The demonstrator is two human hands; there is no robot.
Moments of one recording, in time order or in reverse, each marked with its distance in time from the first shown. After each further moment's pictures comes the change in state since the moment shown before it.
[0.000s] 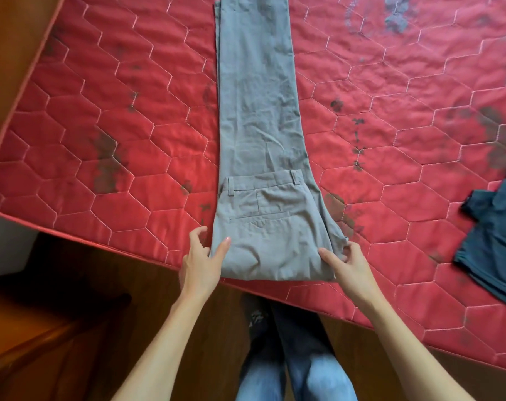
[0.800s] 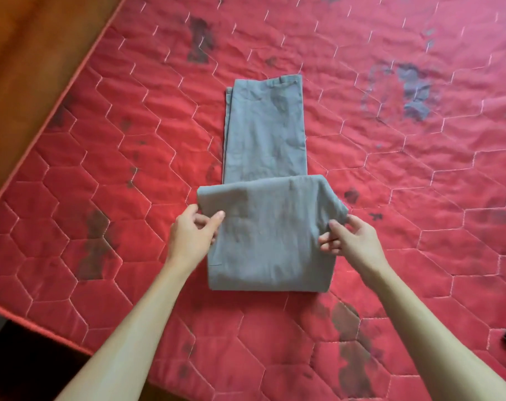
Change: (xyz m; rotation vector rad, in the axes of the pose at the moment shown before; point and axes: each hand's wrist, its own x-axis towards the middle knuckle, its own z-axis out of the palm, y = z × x) left_hand 0.204 0.161 -0.039 -0.309 0.084 0.186; right_hand 0.179 -0.210 0.001 0.147 -0.036 -0.154
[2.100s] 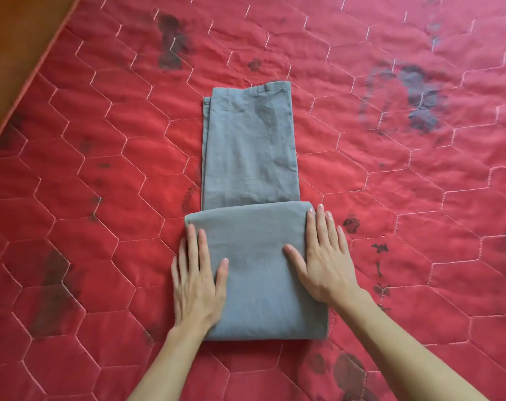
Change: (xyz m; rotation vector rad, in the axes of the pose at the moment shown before) left_hand 0.011 -0.054 0.070 0.801 0.040 0.301; right_hand 0.082 0.043 0.034 -1.204 0.066 -0.460
